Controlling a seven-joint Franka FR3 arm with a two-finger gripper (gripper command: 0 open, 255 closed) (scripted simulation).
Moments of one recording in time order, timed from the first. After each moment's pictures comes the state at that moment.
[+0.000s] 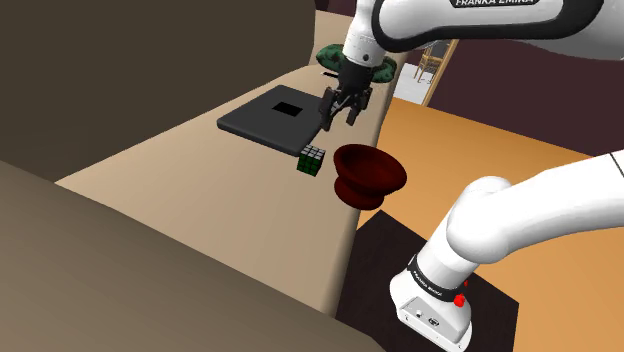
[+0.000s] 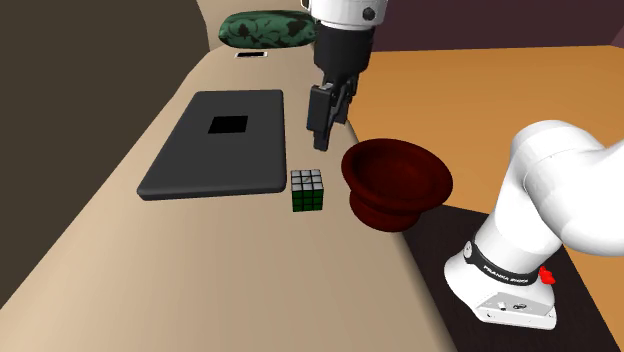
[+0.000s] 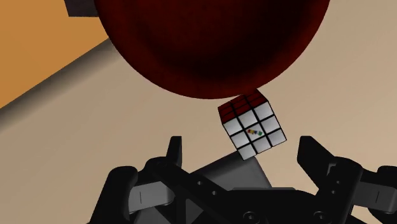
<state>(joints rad) 0.02 -0.65 0.09 -2.45 0.03 1.87 0.19</state>
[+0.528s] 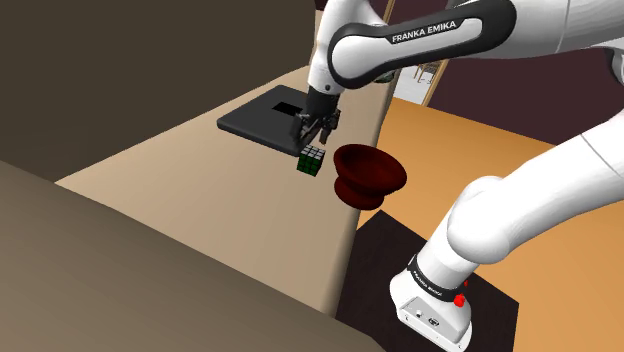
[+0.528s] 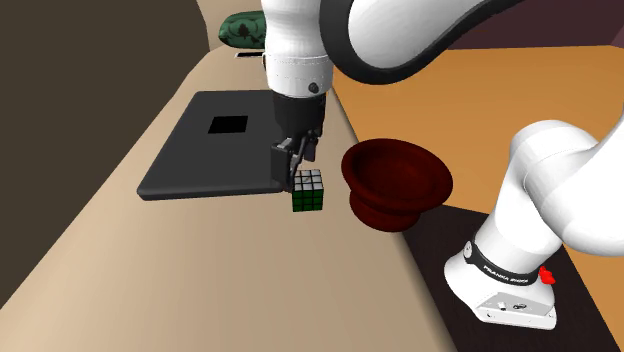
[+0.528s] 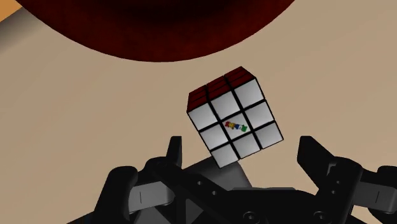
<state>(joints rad) 0.03 -0.42 0.14 -2.46 0.04 2.08 0.22</state>
